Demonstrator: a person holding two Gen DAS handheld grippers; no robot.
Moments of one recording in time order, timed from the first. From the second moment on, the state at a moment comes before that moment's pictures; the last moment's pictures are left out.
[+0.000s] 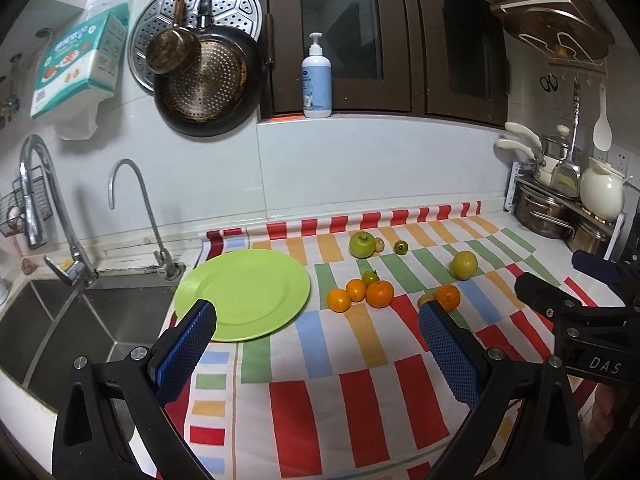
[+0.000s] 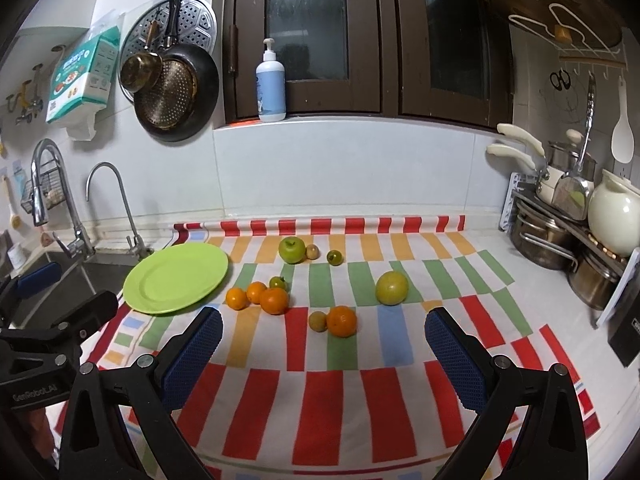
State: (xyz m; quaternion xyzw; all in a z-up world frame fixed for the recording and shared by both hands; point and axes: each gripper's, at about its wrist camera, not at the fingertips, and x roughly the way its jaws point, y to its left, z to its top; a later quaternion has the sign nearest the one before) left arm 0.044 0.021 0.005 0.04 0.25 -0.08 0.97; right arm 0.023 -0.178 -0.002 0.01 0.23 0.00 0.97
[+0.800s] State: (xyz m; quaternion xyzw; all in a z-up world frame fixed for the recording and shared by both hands) left arm 0.116 -0.005 -0.031 0.04 0.29 -0.06 0.96; right arm 0.098 -0.192 -0.037 -0.01 0.27 0.03 0.96
